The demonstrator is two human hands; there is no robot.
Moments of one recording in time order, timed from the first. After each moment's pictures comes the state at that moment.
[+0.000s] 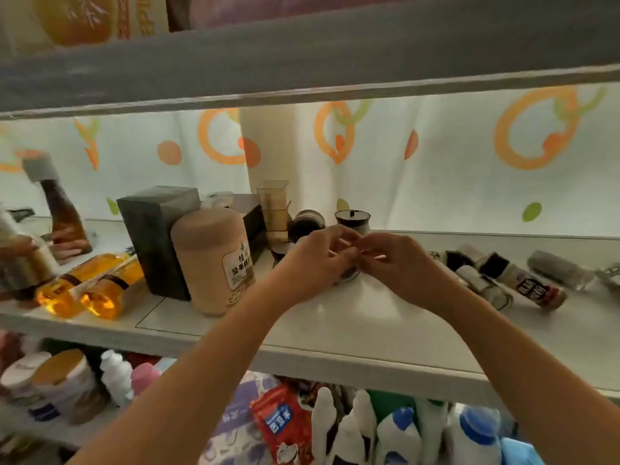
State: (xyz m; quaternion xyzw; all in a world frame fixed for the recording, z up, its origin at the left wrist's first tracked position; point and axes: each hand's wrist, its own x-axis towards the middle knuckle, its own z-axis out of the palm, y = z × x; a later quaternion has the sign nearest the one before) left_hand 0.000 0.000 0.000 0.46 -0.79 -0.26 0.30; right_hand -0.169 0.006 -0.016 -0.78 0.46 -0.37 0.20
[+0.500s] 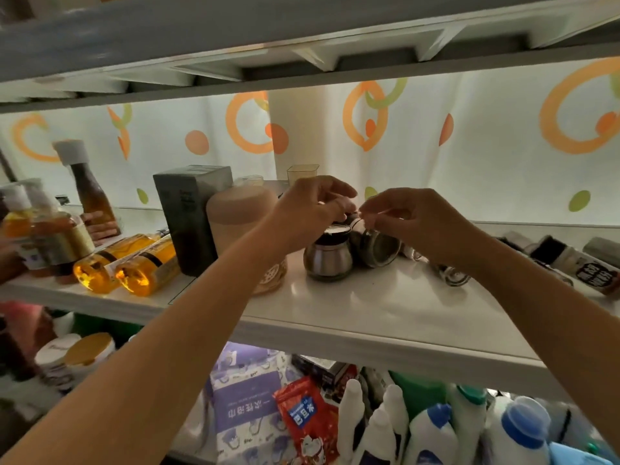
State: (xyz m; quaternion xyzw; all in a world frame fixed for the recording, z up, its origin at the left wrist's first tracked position) left_hand 0.055 0.001 0.021 0.46 -0.74 -0.25 0.42; right_hand -0.136 0.004 0.003 -0.78 0.43 -0.40 0.21
